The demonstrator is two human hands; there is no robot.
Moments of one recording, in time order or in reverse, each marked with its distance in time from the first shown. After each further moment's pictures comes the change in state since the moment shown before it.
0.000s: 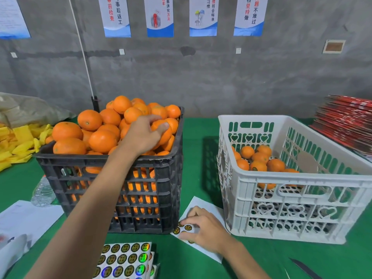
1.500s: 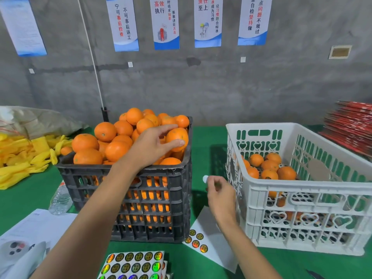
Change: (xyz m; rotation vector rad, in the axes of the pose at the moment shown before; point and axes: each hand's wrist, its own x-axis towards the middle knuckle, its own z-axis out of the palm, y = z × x) left_hand -0.010 -0.009 -0.018 -0.053 -0.097 0.190; right_hand 0.042 -0.063 -0.056 0.499 0.785 0.280
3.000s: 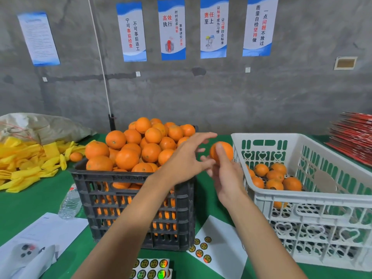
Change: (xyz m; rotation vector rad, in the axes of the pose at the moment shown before) left_hand -0.001 0.047 0.046 -0.130 -0.008 0.273; right_hand 0.023 -0.113 -0.019 0.948 -0.123 0.299
